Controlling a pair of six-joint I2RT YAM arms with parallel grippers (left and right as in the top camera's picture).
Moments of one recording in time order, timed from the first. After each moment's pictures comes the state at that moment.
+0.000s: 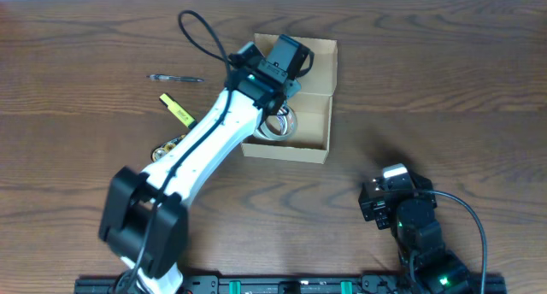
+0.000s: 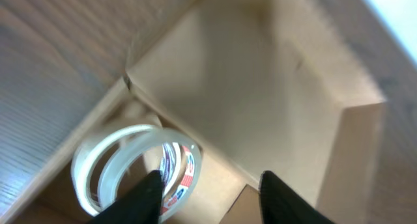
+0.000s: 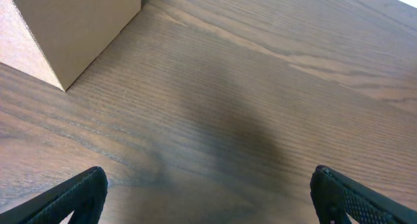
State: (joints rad) left arm -0.59 1.81 1.55 -0.76 -0.26 -1.18; right arm 0.43 0.36 0.12 -0.36 0.31 -0.09
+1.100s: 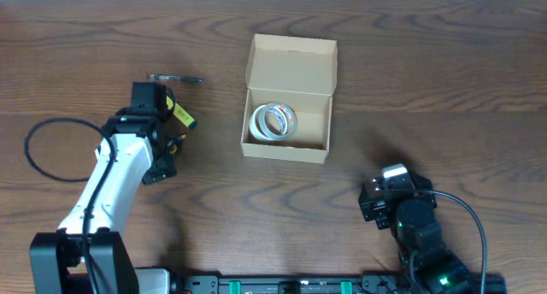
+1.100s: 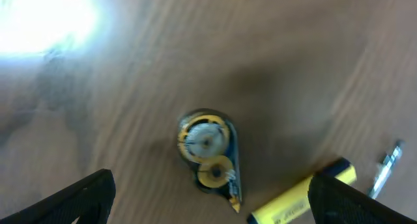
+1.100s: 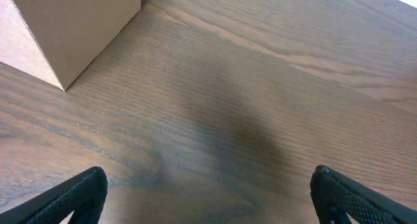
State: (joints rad) left arm -0.01 1.50 0.96 -0.81 -0.28 -1.95; right arm 0.43 0.36 0.12 -0.36 0.31 -0.09
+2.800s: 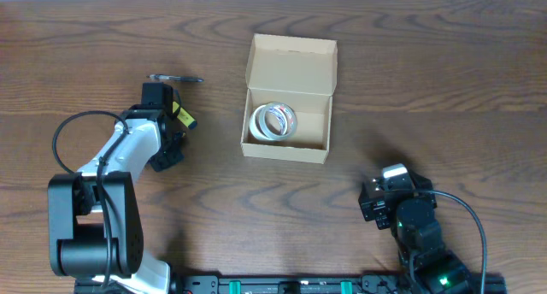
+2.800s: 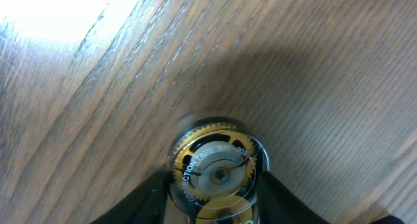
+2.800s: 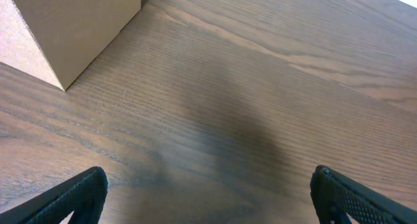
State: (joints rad) left arm 0.01 1.73 0.96 -0.65 -0.22 -2.09; right arm 0.43 0.36 0.12 -0.36 0.31 -0.09
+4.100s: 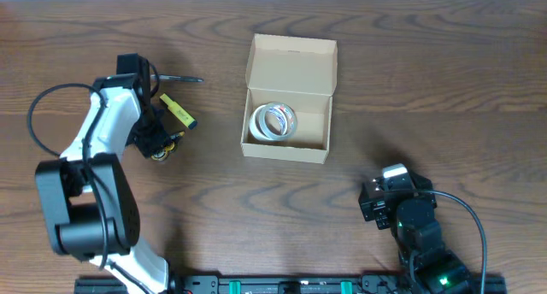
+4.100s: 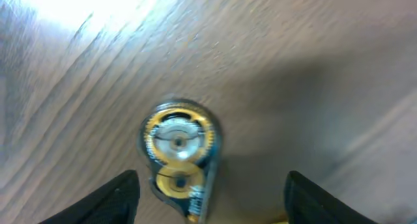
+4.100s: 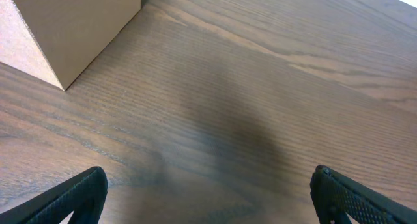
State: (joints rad) left arm 0.10 1.85 1.26 -0.95 -0.11 -2.09; right arm 0.43 0.36 0.12 -0.36 0.31 -0.09
